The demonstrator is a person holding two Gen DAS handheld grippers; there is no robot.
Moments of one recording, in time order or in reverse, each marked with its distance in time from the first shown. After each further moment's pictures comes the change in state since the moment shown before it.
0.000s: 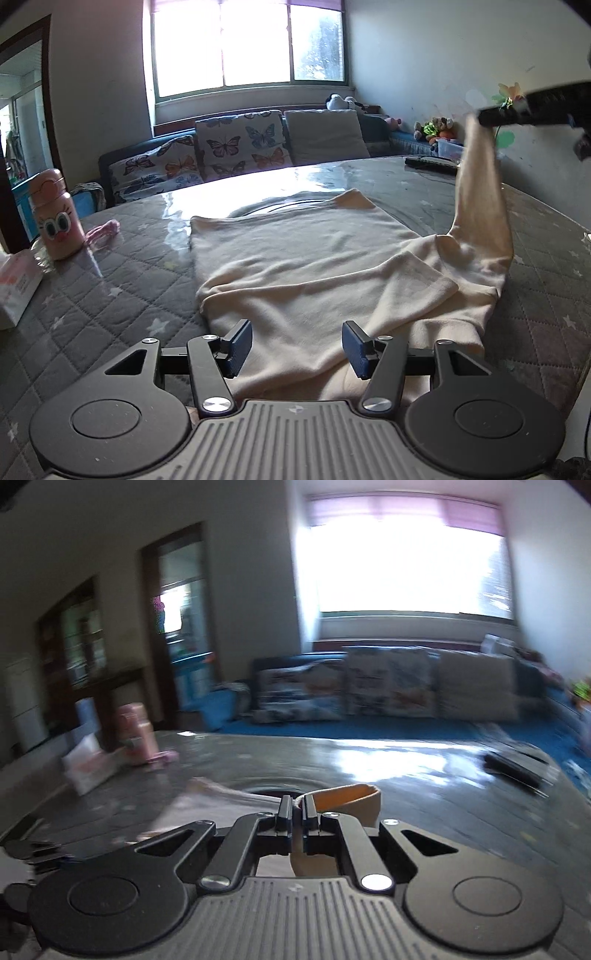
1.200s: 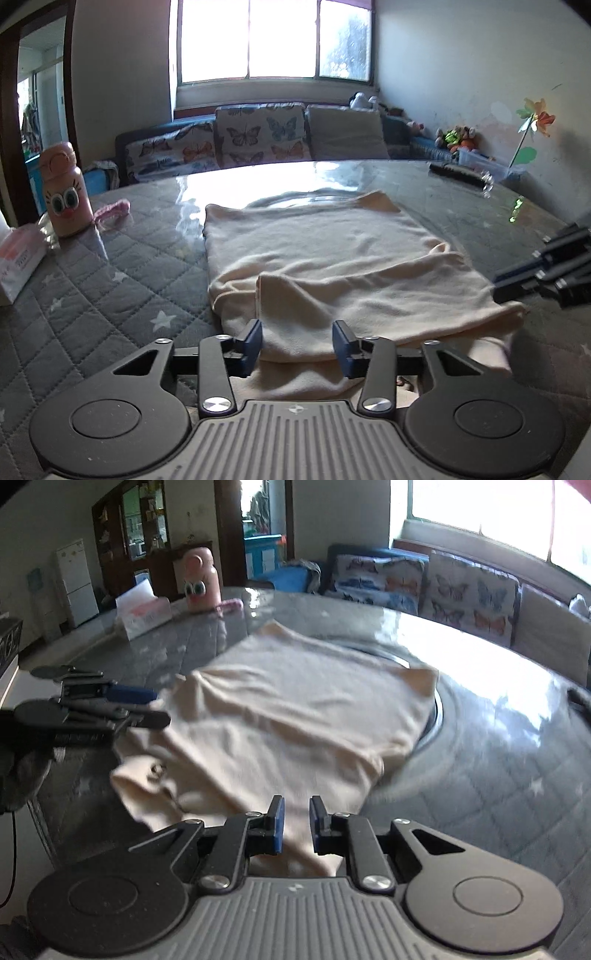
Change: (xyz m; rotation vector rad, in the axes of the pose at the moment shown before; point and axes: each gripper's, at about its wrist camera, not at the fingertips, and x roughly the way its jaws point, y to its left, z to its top) left arm 0.031 0.010 0.006 -0.082 0.041 0.035; right arm 0.047 0.033 -0.086 -0.144 0.390 0.132
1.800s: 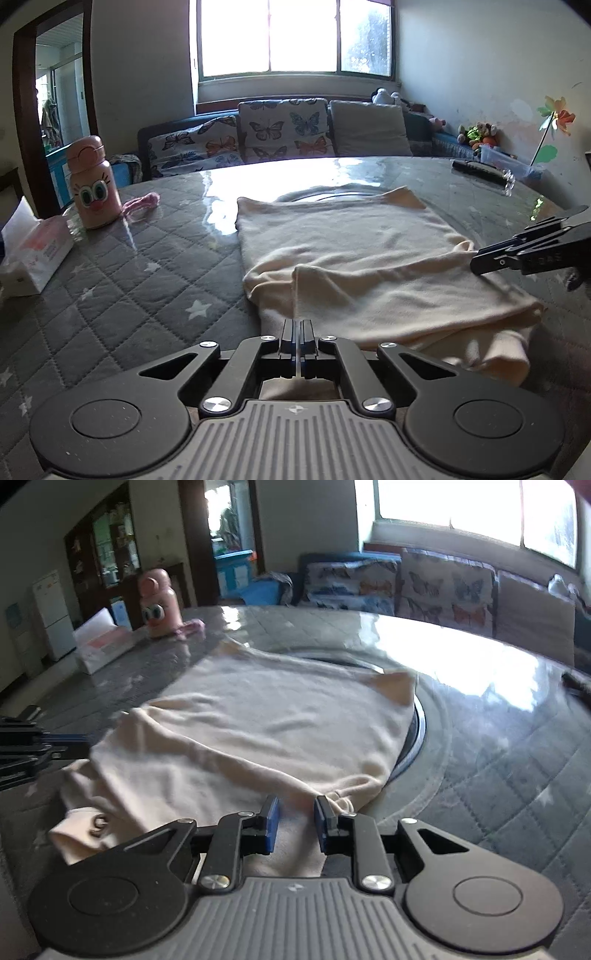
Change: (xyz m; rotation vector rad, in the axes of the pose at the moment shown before) left arm -0.019 0.015 -0.002 -0.014 0.013 0.072; right arm 0.045 -0.035 0.022 0.101 -0.060 -0.029
